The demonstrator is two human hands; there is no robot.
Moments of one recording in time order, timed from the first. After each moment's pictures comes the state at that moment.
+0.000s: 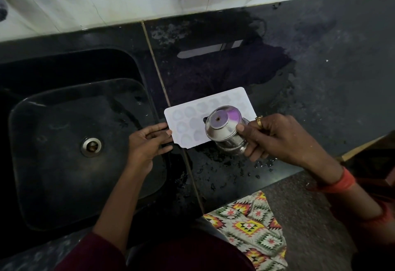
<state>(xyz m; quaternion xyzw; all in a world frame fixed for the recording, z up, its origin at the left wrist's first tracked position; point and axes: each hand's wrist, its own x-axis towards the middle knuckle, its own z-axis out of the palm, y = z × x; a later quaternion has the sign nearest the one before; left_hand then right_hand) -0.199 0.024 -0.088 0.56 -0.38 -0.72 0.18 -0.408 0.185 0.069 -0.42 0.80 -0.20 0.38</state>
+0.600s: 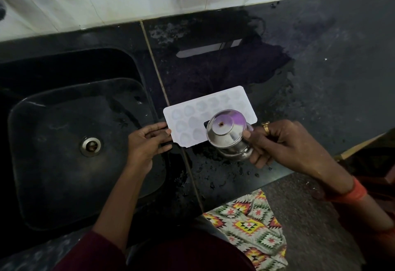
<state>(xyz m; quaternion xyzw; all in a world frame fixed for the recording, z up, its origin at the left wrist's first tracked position) -0.200 0.026 -0.086 0.56 -0.38 -0.71 0.18 -0.404 0.202 0.078 -0.40 0.79 -0.24 0.39</state>
